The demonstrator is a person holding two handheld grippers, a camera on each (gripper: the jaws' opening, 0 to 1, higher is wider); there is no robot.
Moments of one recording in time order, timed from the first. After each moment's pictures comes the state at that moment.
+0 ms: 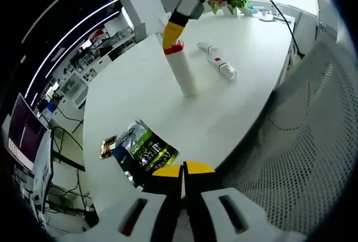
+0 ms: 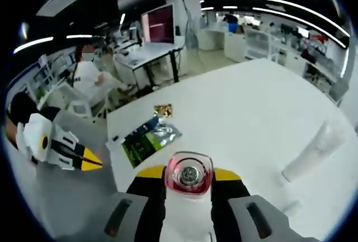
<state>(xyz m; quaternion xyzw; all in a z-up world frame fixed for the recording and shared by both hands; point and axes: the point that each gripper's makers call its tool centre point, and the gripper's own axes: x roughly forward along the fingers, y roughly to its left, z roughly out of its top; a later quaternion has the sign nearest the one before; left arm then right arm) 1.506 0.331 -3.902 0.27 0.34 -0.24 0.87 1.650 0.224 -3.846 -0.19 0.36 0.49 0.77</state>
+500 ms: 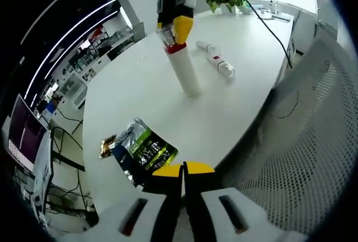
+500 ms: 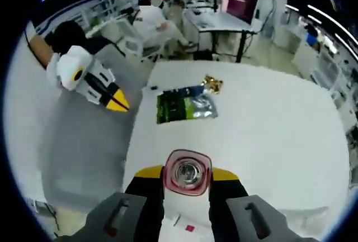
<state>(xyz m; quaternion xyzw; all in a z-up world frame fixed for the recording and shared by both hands) 1.504 0.331 -3.904 0.28 0.34 -0.24 0.86 1.634 0.217 -3.851 -0.39 0.35 0.66 0.54</state>
